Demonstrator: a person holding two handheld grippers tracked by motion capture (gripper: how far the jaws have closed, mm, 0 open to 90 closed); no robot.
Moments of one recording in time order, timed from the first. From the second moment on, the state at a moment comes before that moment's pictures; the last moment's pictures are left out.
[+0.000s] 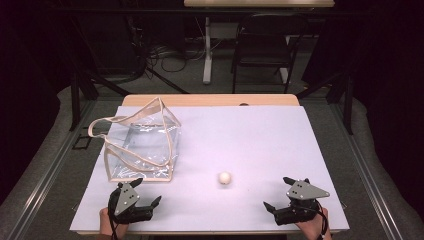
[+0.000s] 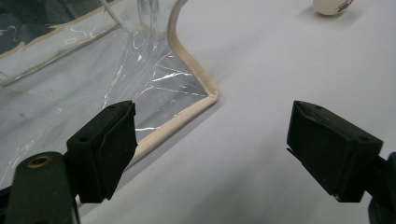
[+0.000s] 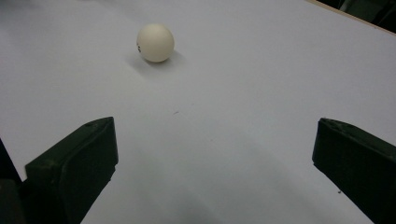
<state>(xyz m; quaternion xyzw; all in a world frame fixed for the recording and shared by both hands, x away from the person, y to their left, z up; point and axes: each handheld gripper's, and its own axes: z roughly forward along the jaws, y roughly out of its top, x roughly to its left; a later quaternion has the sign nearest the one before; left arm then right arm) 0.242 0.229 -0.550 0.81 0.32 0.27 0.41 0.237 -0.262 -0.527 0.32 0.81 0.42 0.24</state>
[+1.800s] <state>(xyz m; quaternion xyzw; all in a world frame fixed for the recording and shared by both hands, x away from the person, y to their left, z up) 0.243 0.228 -0.555 0.81 0.31 0.28 0.41 0.264 -0.208 -0.510 0.28 0.84 0.41 0.22</state>
